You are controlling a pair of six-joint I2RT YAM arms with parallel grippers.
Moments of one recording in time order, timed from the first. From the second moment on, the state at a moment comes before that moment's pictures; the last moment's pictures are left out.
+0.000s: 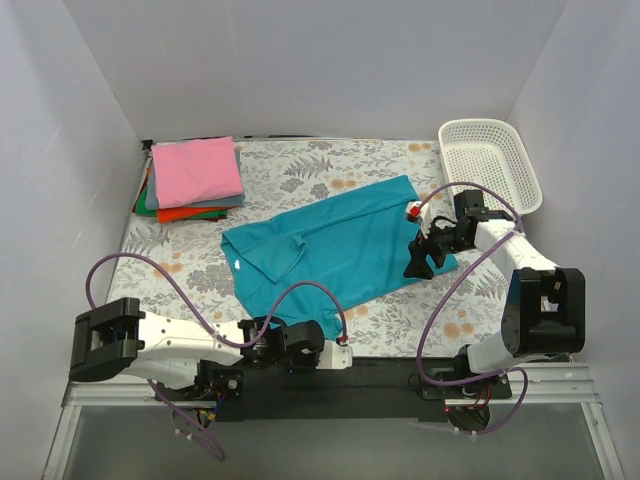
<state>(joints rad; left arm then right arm) -1.40 1.25 0.52 -0.24 -0.09 0.28 0.05 1.48 0.95 -0.77 -0.83 -0.90</state>
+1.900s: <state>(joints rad) -1.36 1.01 0.56 -0.32 0.19 0.20 -0.18 1.77 1.11 -0.98 -0.47 -1.83</state>
